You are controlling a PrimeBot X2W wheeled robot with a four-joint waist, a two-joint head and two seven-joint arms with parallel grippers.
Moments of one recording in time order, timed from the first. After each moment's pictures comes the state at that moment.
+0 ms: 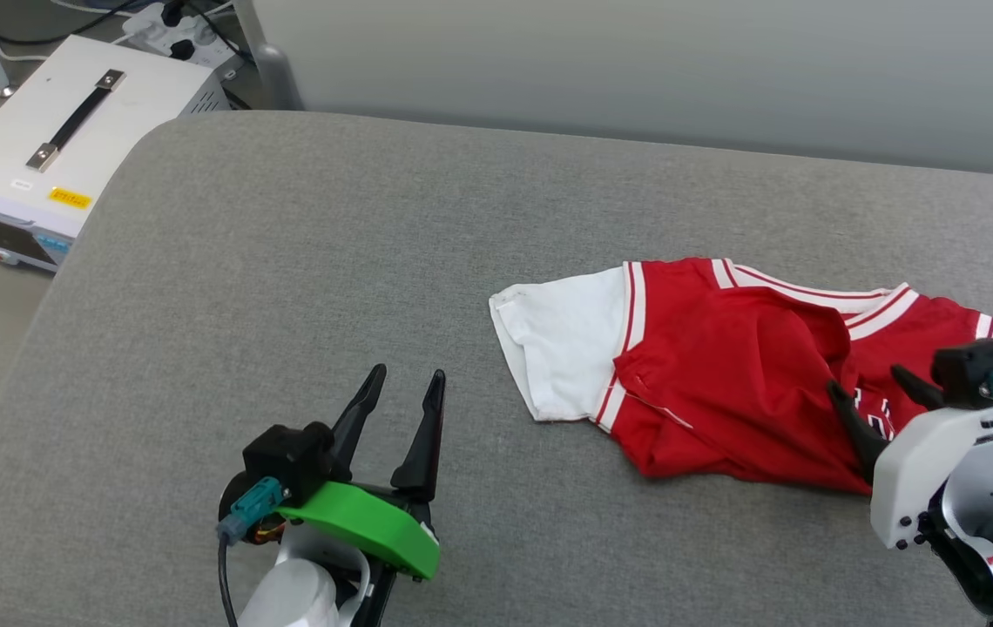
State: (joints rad) left arm -0.15 0.08 -0.28 0.25 -0.40 -0.12 -0.26; right arm -0.11 -0.32 0.08 -0.02 0.28 0.13 0.37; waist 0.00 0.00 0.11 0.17
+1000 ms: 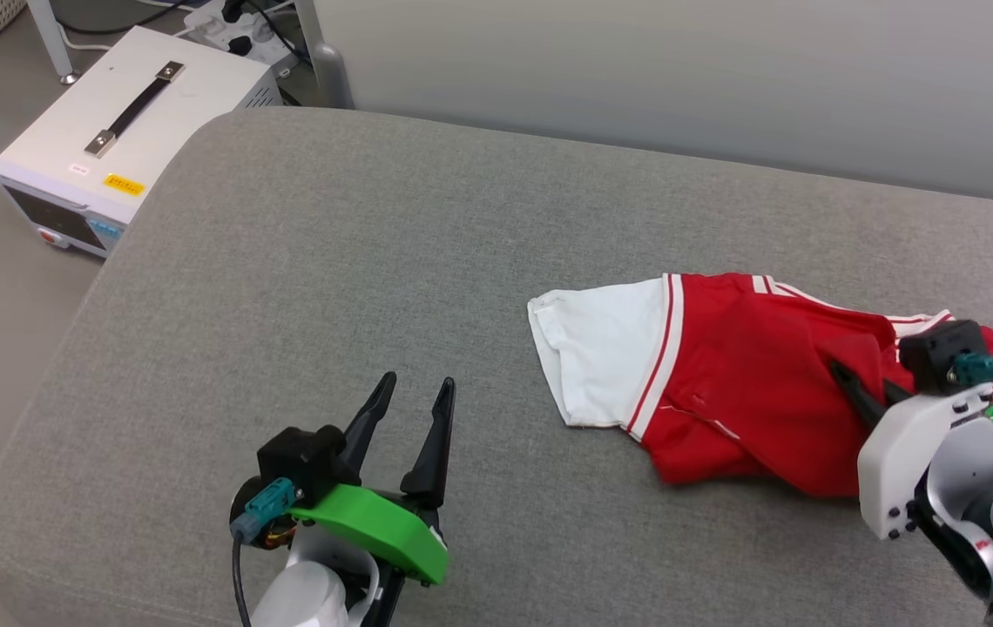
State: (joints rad) left arm -0.17 0.07 -0.29 0.29 -0.40 -0.12 -0.26; right arm -0.23 -0.42 0.24 0.10 0.33 0.13 0.34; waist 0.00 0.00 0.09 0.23
